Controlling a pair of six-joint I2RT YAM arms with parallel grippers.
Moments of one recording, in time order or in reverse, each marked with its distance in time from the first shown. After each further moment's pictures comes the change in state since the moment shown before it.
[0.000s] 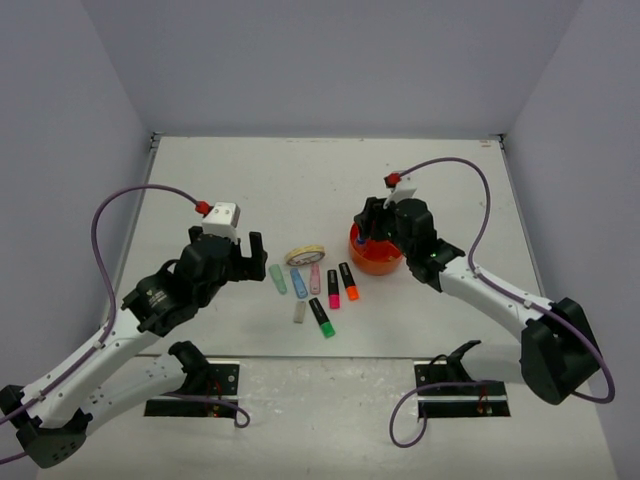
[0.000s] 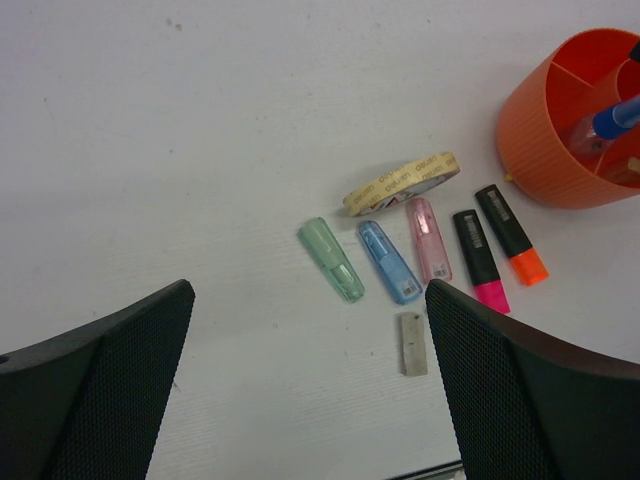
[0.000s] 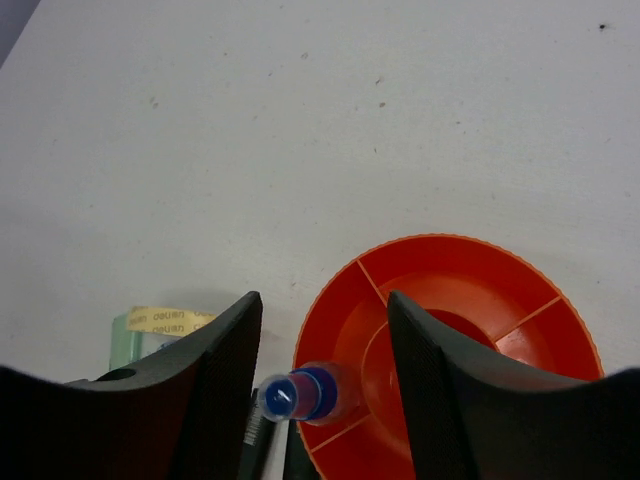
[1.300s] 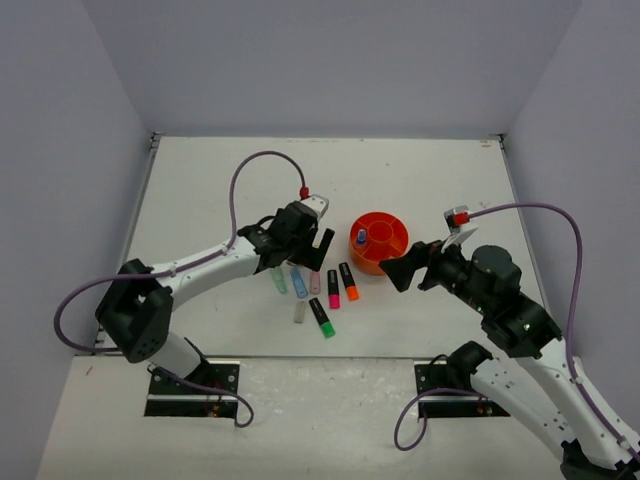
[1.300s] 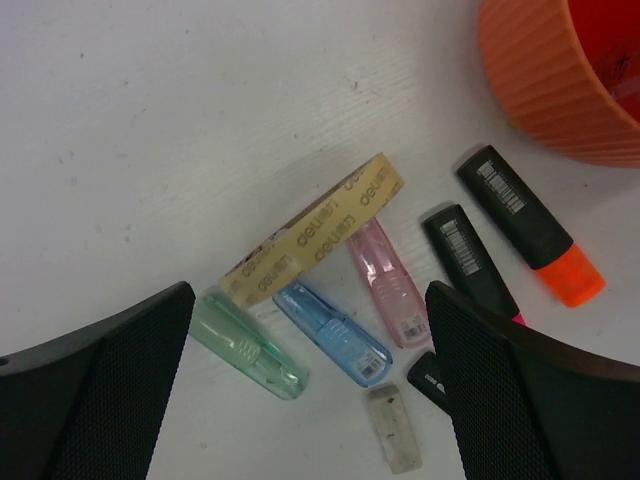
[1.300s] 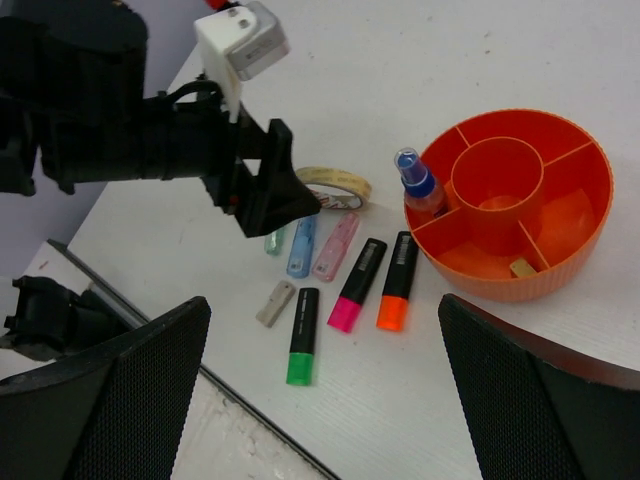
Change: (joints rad) left arm 0.000 0.768 0.170 0.279 0.229 0.178; right arm 0.015 -0.716 0.023 -0.660 -0.205 0.097
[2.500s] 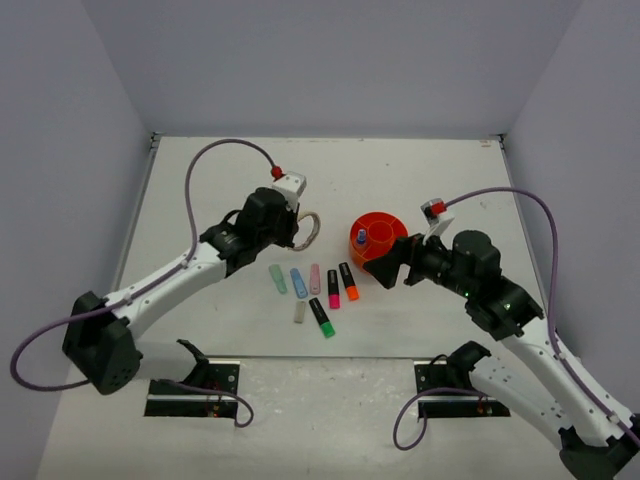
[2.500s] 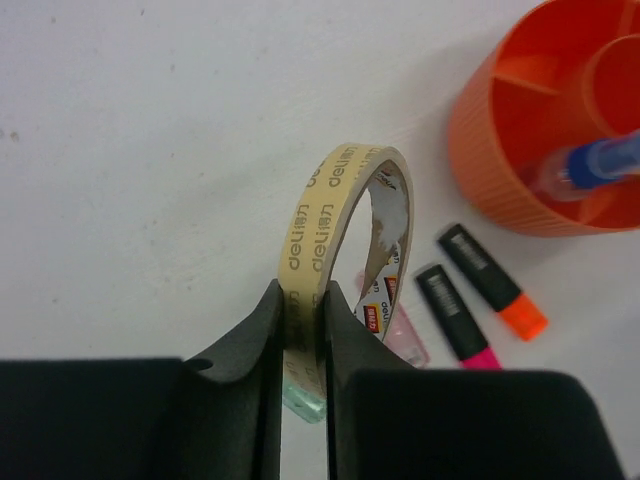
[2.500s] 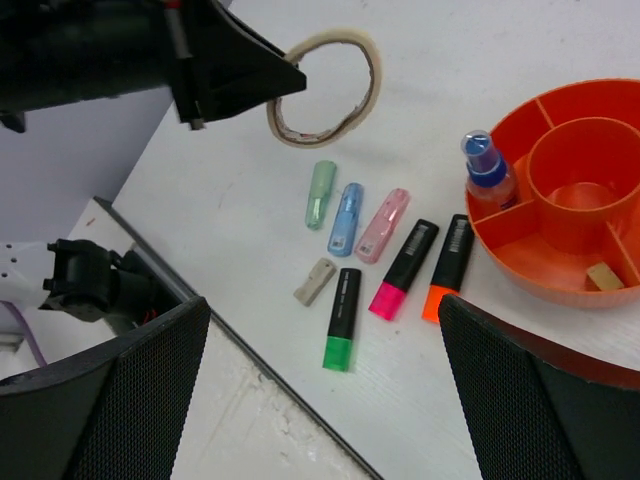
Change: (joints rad) left arm 0.091 -0.180 -0.015 0.079 0.052 0.058; right arm 0.000 0.127 0.004 0.070 -0.144 0.035
